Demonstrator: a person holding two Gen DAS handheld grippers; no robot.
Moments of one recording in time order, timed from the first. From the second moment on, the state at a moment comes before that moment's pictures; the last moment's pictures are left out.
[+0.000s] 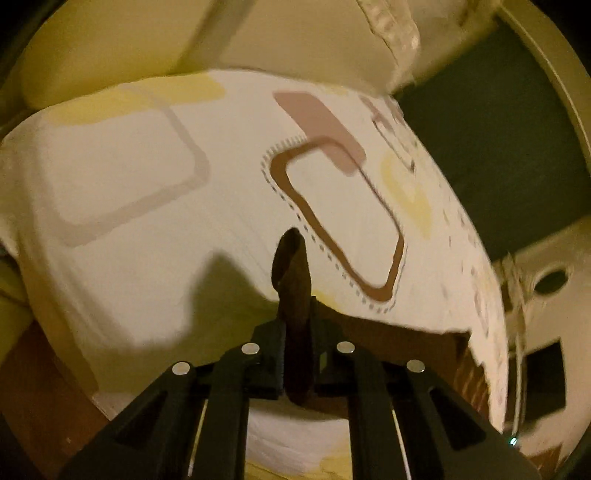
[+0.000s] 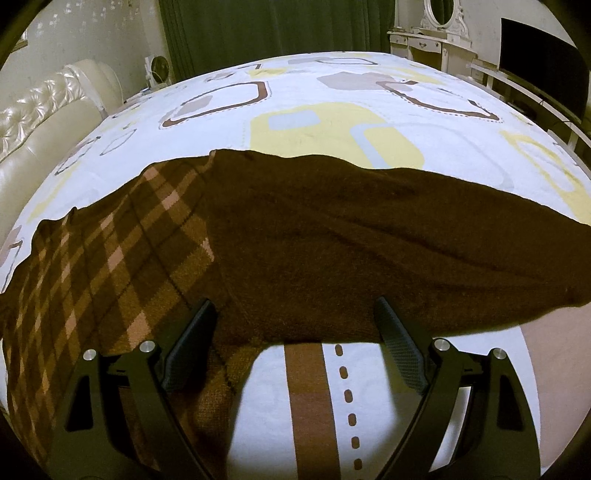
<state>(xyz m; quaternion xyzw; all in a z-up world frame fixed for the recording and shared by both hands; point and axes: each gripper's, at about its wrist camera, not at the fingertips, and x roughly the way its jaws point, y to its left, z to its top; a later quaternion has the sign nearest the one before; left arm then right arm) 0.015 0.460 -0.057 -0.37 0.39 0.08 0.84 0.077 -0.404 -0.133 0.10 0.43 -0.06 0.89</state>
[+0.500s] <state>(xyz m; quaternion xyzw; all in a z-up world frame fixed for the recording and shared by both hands) 0.034 0.366 0.053 -0.32 0.35 0.05 0.88 0.064 -0.425 -0.116 0.17 0.42 -0.04 0.89</state>
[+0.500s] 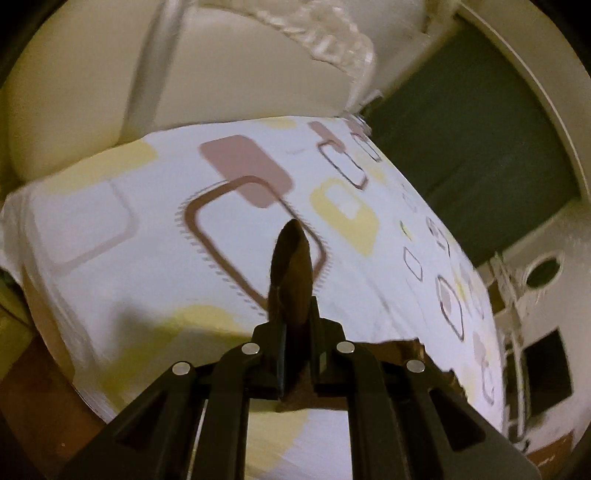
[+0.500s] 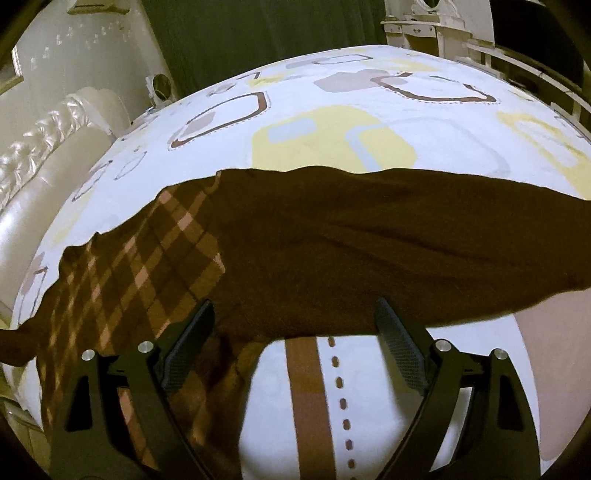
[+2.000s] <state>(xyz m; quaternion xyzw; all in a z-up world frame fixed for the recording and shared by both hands) 0.149 -0.205 -0.017 -0.08 0.47 -0.16 0.86 -0.003 -0.512 -0.123 0.28 0.37 -0.04 0.89</state>
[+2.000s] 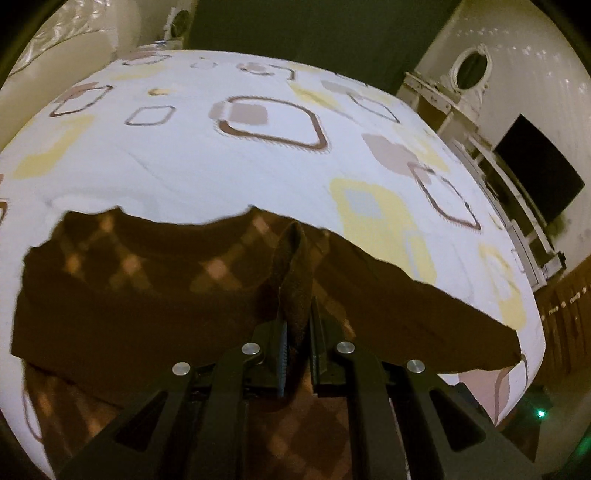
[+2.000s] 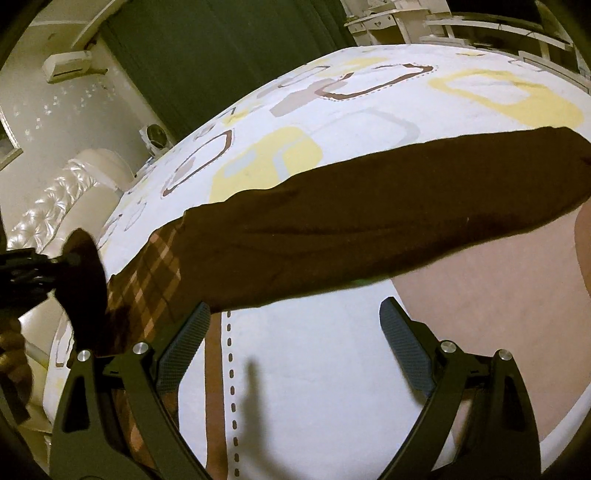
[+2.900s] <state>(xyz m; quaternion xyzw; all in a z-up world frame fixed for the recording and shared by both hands) 0.135 -0.262 -0.083 -0.06 0.50 -0.22 0.84 -0.003 -0.513 -0.125 0.28 0.37 -0.04 0.89</state>
